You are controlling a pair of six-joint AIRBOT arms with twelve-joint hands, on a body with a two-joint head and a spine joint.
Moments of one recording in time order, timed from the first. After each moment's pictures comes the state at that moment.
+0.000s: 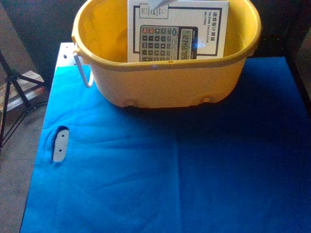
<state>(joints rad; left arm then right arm) -0.02 -1.09 1.31 -0.55 -0.42 1.81 -0.23 -1.03 1.21 -0.78 0.74 -0.29</state>
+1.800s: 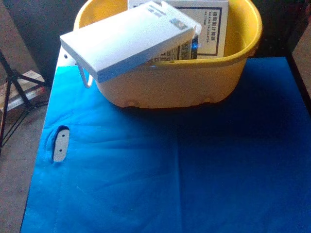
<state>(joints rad) -0.07 -1.07 1.27 -0.53 -0.39 1.81 -0.20 -1.13 1.33 -0.76 0.76 -0.22</state>
